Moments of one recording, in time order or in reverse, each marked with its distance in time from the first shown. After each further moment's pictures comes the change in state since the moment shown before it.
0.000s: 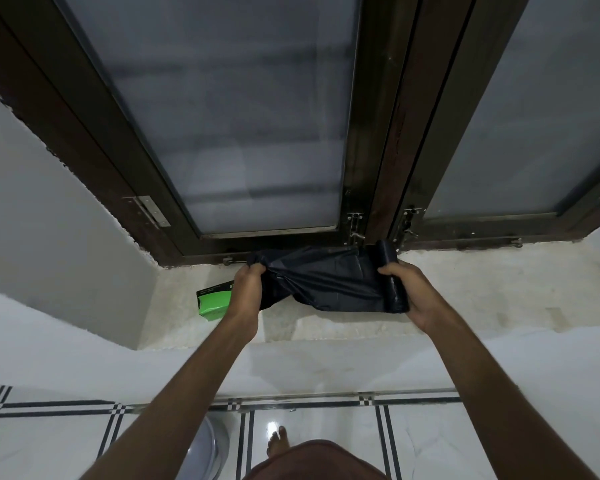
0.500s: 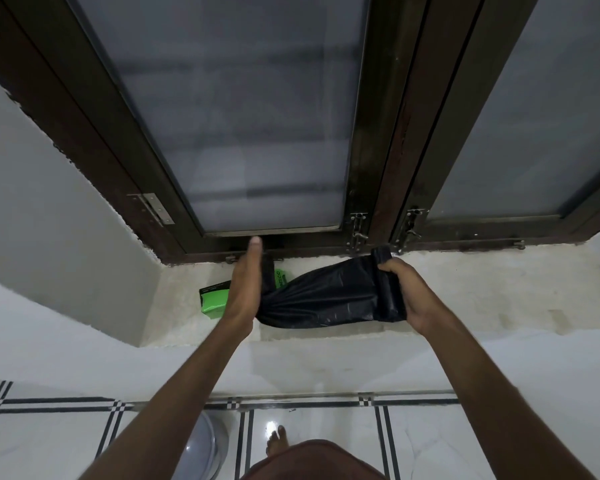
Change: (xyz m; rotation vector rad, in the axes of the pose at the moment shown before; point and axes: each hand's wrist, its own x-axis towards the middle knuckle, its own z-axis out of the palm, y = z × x) left_hand -0.008 0.004 -0.006 0.142 -0.027 0.125; right_hand -0.009 -0.003 0.014 -0.020 0.023 0.049
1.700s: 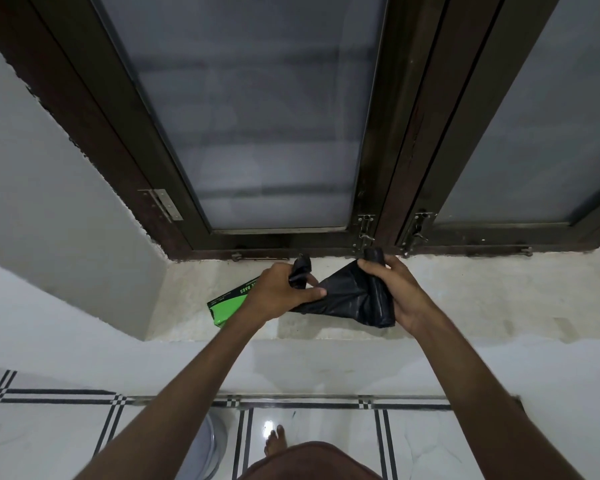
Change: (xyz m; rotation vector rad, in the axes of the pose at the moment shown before) left_hand -0.003 0.004 0.010 0.686 -0.295 0.266; right_hand -0.004 -0.006 0.027 0.085 -0.049 -0.056
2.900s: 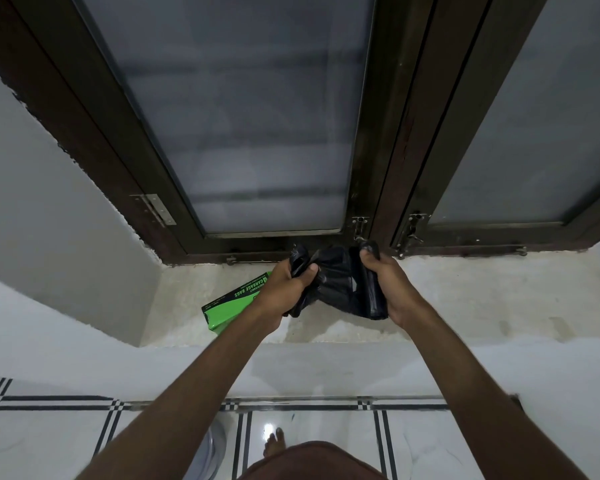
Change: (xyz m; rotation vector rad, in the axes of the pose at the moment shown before) left_hand 0.011 0.013 0.020 -0.630 -0.023 -0.111; right_hand 0.005 -0.008 0.009 -0.116 -0.019 -0.091
